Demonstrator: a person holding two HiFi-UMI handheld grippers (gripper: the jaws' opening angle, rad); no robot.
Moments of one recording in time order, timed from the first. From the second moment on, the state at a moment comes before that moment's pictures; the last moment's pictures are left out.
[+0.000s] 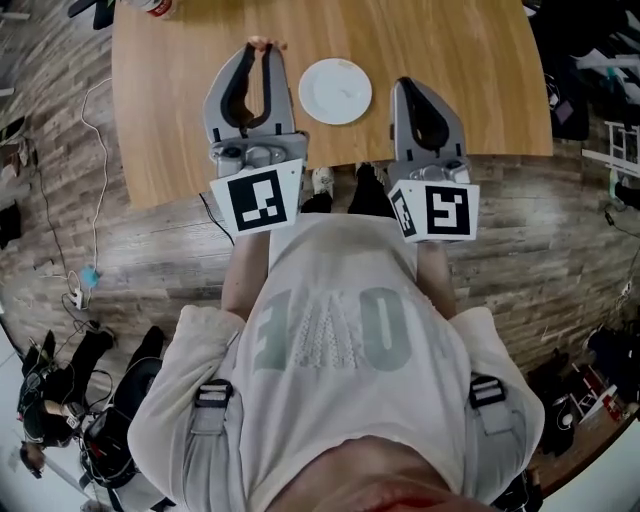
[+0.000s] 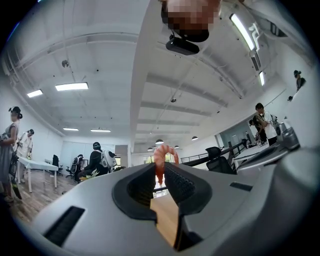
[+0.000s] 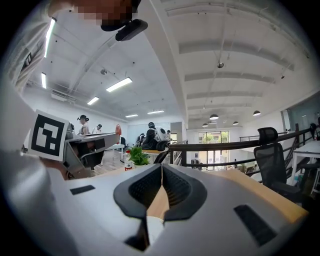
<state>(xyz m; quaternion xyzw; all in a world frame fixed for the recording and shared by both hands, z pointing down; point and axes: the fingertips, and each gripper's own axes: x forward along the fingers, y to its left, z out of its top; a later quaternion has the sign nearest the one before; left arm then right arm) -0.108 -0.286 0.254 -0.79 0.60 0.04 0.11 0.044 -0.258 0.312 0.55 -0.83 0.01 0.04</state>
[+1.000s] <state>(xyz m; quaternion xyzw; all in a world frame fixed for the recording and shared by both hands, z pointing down) -0.063 -0.340 0.396 -0.78 0.61 -0.14 -0.04 0.071 -0.308 0.346 0.50 -0.86 0.05 0.07</state>
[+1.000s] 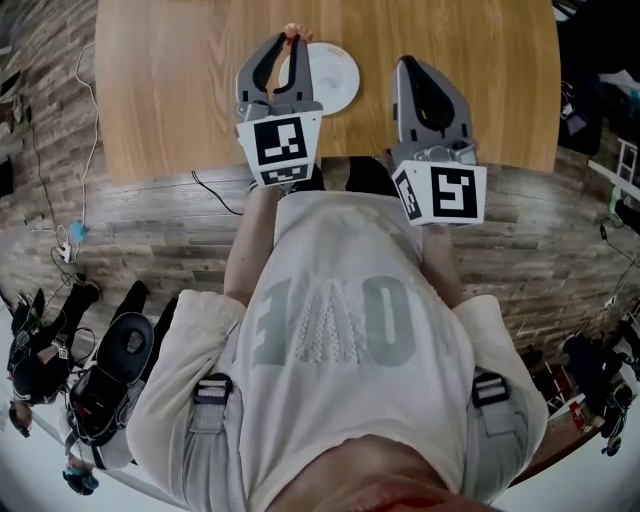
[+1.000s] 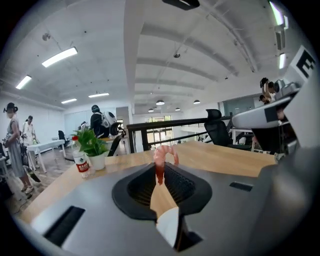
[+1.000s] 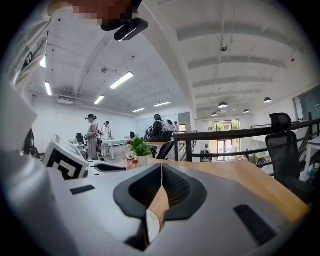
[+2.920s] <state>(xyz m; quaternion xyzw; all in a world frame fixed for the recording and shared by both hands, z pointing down) -0.075 -0.307 0.550 -0.72 0.54 -0.35 -0.26 0.084 -0.302 0.365 0.51 -0.86 0.06 0.09</state>
